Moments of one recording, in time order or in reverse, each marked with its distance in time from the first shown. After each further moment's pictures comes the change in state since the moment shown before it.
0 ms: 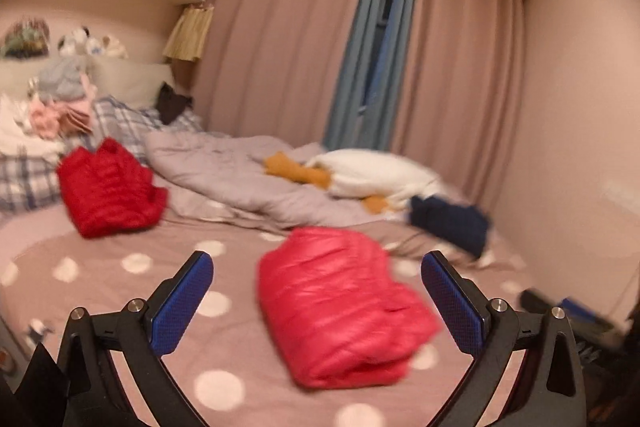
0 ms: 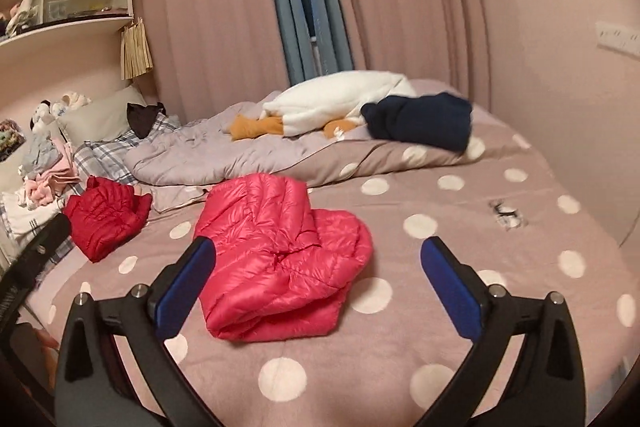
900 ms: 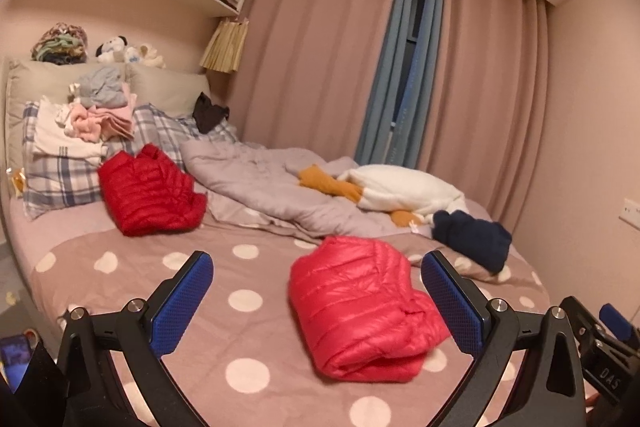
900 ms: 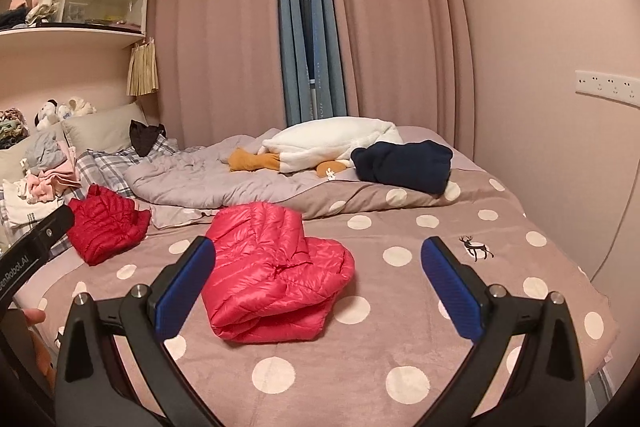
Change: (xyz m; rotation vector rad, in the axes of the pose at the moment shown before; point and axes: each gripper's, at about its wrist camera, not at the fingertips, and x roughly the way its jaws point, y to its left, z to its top) left arm -0.020 -0.003 -0.008 0.007 -0.047 0.152; right arm -0.056 0.019 -0.008 -0.039 -0.139 -0.063
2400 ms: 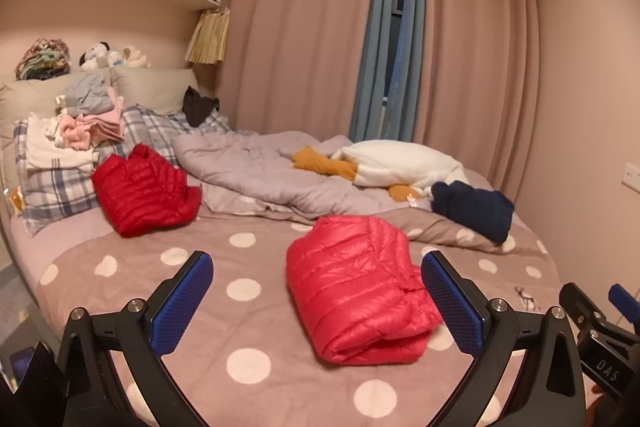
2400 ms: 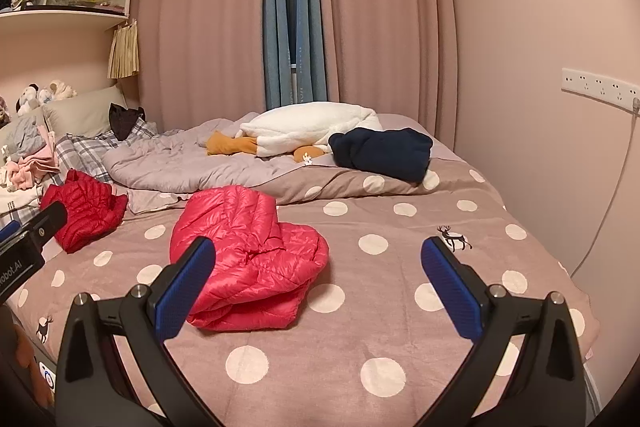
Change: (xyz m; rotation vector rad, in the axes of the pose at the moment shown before) left arm 0.000 -0.017 0.003 0.087 0.077 -0.008; right arm 0.004 -0.007 -0.001 -0.025 0.056 -0.078
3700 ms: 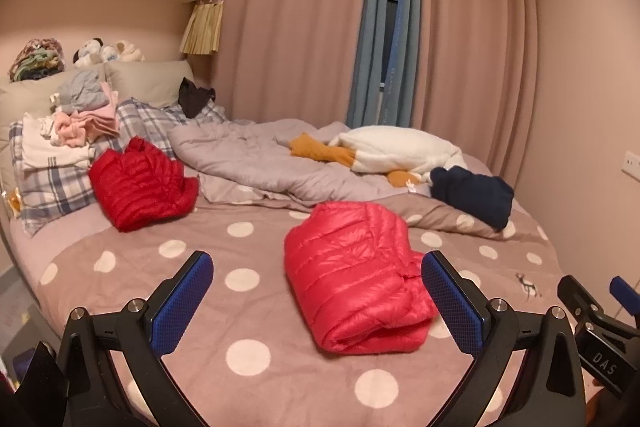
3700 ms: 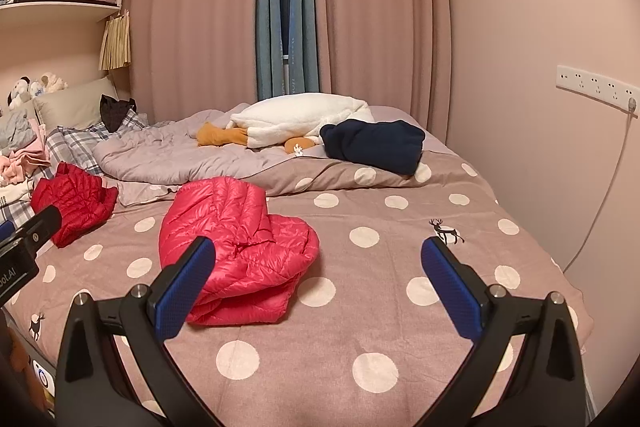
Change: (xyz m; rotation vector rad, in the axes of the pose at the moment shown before) left arm 0.007 0.005 0.002 0.025 0.051 -0.018; right arm 0.005 0.001 0.002 -0.012 0.030 -0.037
